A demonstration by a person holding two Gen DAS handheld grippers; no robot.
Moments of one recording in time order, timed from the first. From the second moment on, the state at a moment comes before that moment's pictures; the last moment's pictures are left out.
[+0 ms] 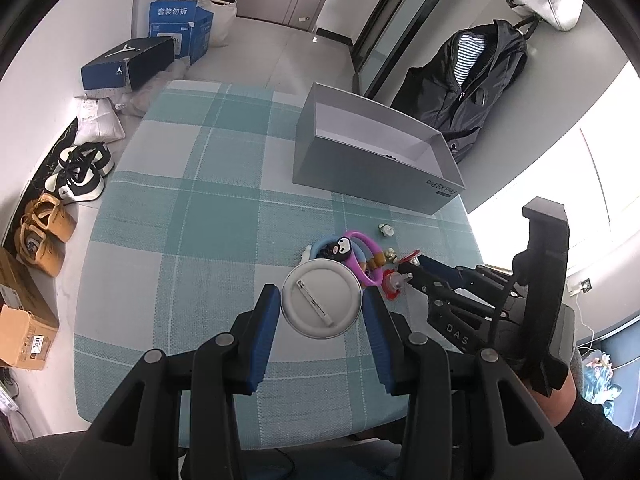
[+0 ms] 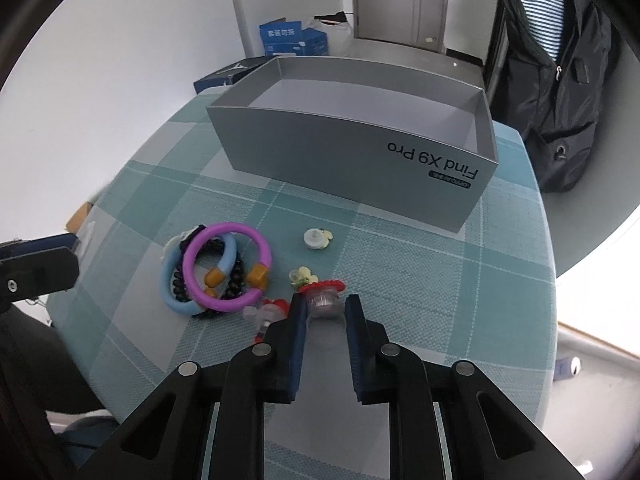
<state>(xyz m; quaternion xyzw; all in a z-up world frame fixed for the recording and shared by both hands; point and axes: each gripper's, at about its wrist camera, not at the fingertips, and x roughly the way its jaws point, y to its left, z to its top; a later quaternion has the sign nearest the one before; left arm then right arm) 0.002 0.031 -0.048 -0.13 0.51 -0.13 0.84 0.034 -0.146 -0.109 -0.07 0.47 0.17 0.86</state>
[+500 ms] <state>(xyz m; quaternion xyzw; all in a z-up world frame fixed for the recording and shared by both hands) 0.007 0.026 -0.039 -0.13 0.50 -0.13 0.85 0.035 -0.173 -0.085 0.02 0.45 0.19 0.87</state>
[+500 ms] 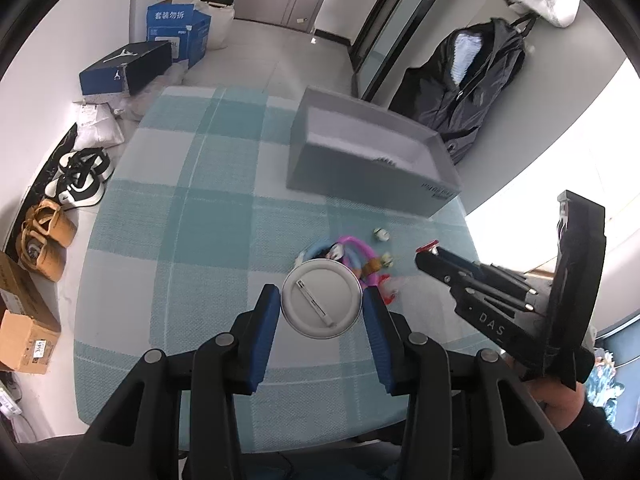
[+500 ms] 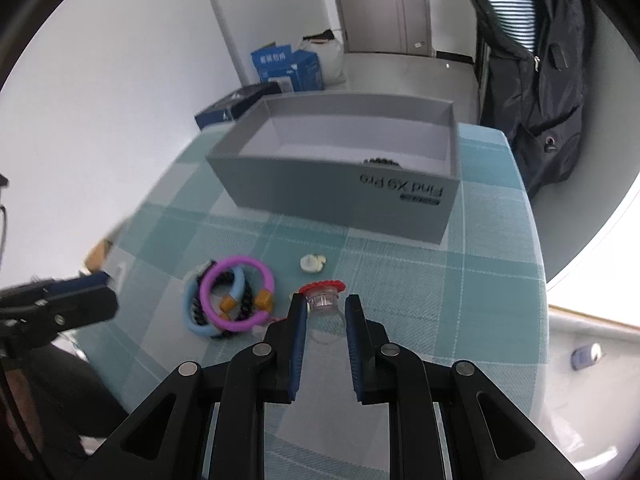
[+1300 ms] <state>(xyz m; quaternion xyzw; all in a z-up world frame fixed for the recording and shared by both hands) 0.117 -0.011 -0.017 -0.08 0.50 -0.16 0.85 0.113 -0.183 -0.031 0.07 0.41 0.24 0.88</state>
